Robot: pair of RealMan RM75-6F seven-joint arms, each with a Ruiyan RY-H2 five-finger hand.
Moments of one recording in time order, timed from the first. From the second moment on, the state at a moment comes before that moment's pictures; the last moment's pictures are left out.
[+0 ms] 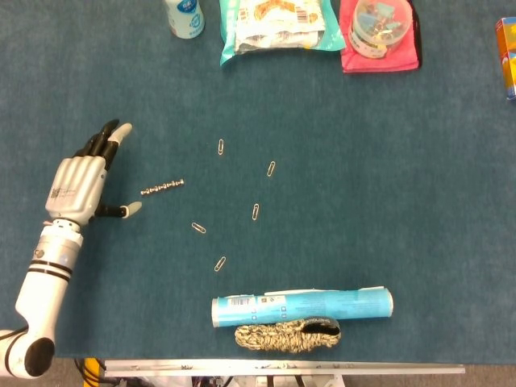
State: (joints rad) left arm -0.35 -1.53 -0.10 -1.41 1.29 1.12 0.02; right arm 0.10 -1.09 0.07 -1.57 -1.47 1.42 0.12
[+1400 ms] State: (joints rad) left arm -0.41 -1.69 -0.14 -1.26 1.18 1.05 0.06; right arm 0.08 -1.11 0.08 -1.56 -1.46 1.46 0.14
